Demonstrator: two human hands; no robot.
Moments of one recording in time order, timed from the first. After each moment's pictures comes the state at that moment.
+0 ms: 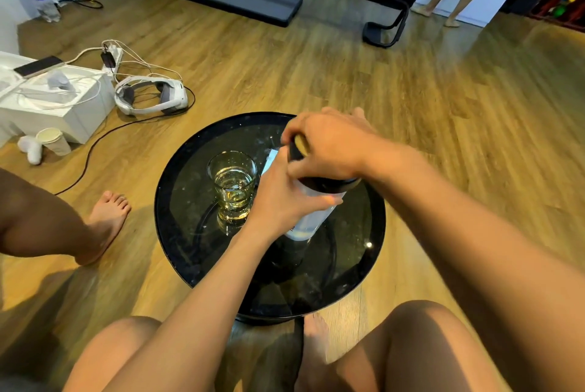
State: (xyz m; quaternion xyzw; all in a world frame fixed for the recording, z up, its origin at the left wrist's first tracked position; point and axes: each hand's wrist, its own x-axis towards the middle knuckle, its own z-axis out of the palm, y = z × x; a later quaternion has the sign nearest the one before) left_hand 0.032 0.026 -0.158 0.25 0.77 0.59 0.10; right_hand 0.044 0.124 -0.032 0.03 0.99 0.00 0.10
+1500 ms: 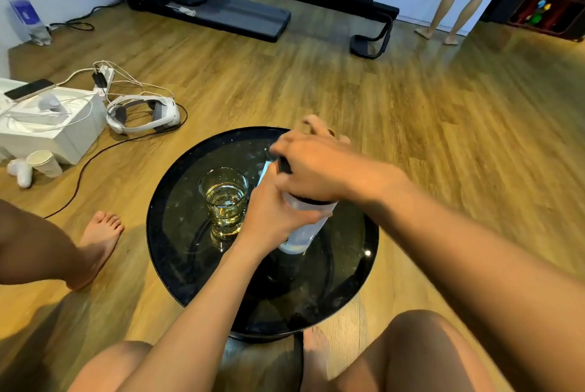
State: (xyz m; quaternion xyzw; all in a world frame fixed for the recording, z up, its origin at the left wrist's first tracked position) left_hand 0.031 0.027 -0.157 0.23 0.77 0.58 0.12; right_hand 0.054 0.120 -0.031 0.08 0.99 -0.04 0.13
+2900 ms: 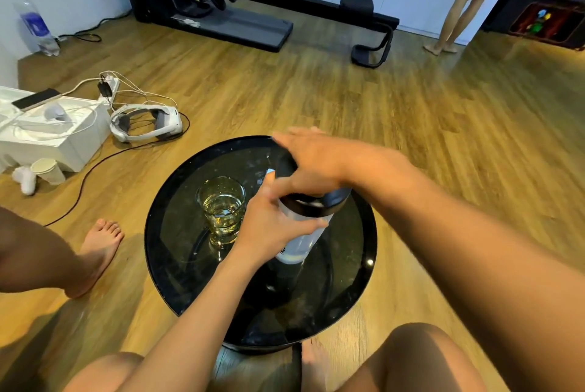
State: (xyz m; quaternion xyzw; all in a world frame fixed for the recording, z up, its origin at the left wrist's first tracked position) left_hand 0.032 0.027 -0.157 0.24 0.76 0.59 0.11; right_hand 0.043 0.128 -0.014 0.08 0.98 -0.06 0.19
